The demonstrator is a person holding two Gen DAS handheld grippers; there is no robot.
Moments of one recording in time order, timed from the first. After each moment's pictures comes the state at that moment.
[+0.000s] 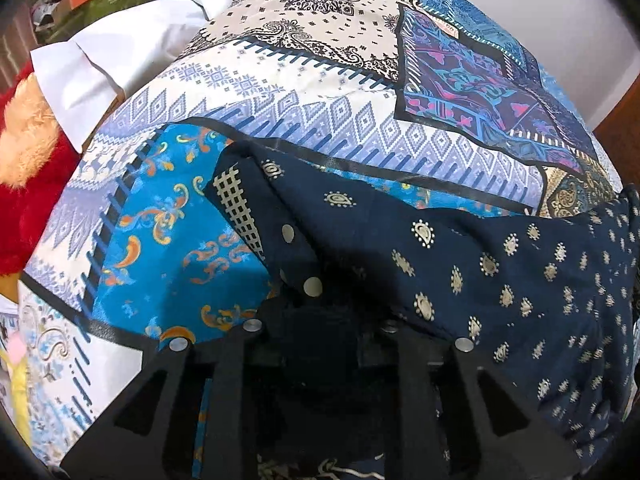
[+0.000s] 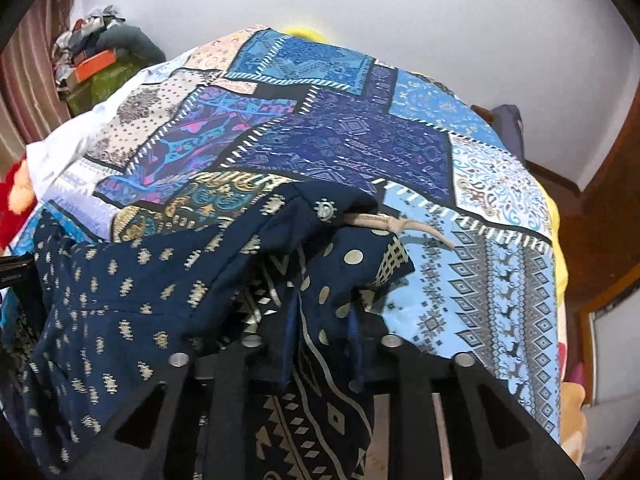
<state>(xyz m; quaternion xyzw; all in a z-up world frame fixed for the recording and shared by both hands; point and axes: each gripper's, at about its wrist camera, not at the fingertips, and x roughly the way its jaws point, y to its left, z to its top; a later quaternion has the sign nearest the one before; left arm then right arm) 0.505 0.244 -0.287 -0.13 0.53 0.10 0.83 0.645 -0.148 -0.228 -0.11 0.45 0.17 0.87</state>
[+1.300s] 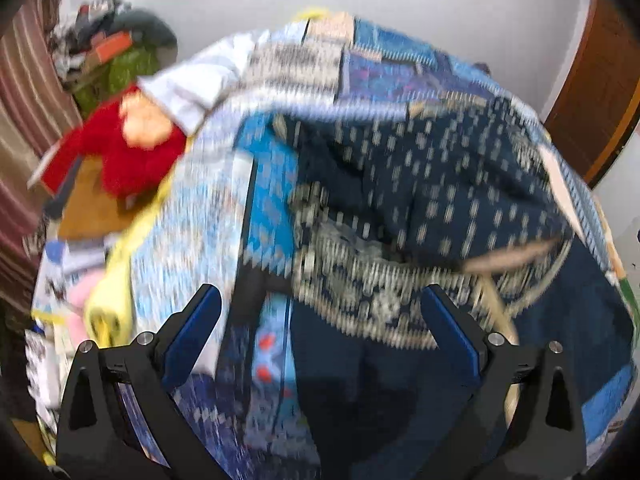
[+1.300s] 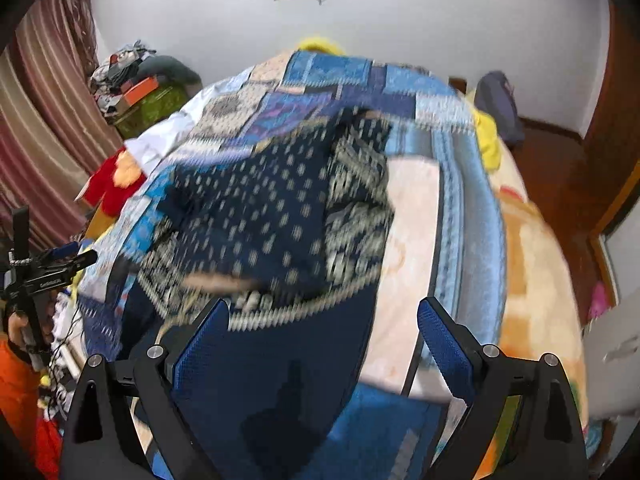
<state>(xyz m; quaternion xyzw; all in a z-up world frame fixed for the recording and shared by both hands) 0.257 0.181 -0.179 -0.07 0.48 0.08 0.87 0.358 -0.246 -0.115 -0.01 0.48 0.22 0.85</state>
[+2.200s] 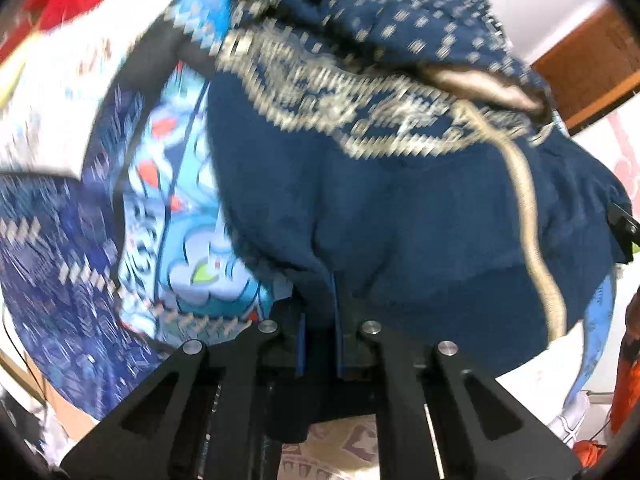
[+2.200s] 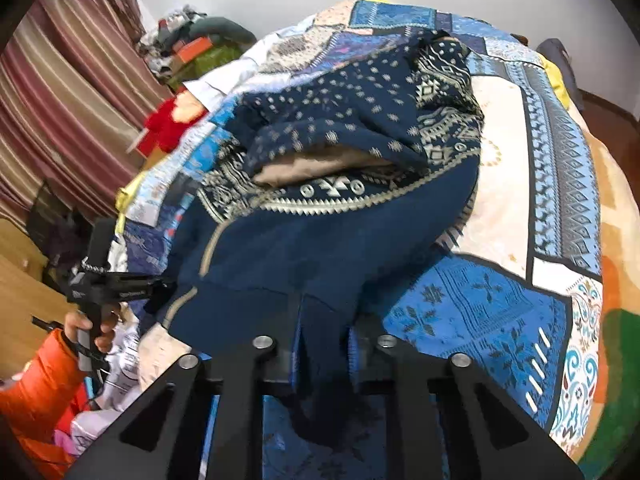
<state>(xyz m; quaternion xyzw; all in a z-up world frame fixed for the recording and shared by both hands) 0.197 0.136 -0.273 -0.17 0.57 -0.03 0.80 0.291 -0.217 -0.168 0.01 0.52 0.32 0.79</state>
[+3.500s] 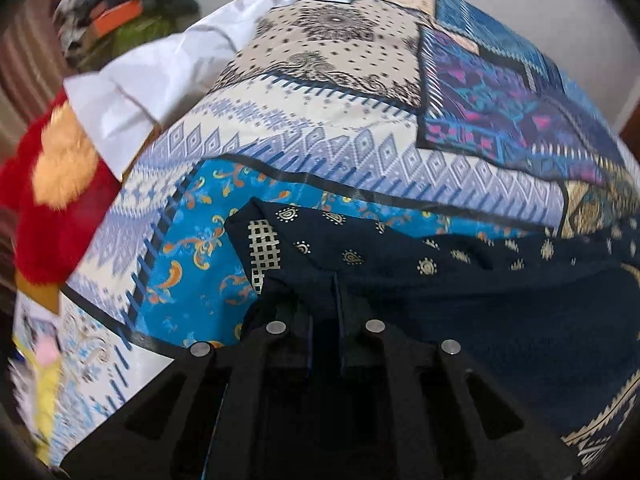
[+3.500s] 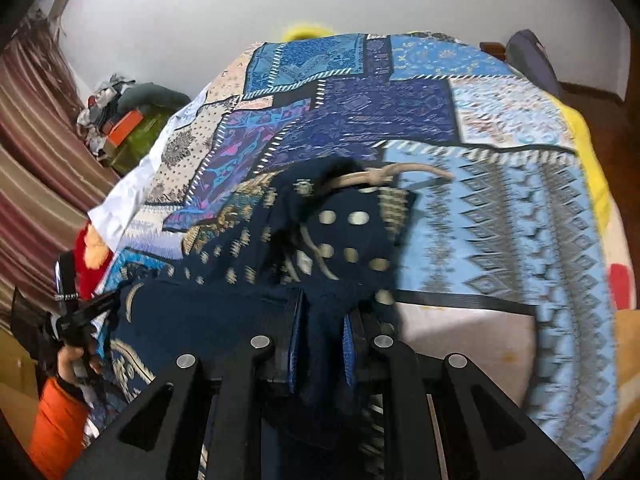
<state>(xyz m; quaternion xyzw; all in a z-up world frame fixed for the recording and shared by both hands) 0.505 0.234 -0.269 -0.08 0.51 0.16 0.84 0.631 -0.212 -0.213 0.06 0.50 0.24 0.83</state>
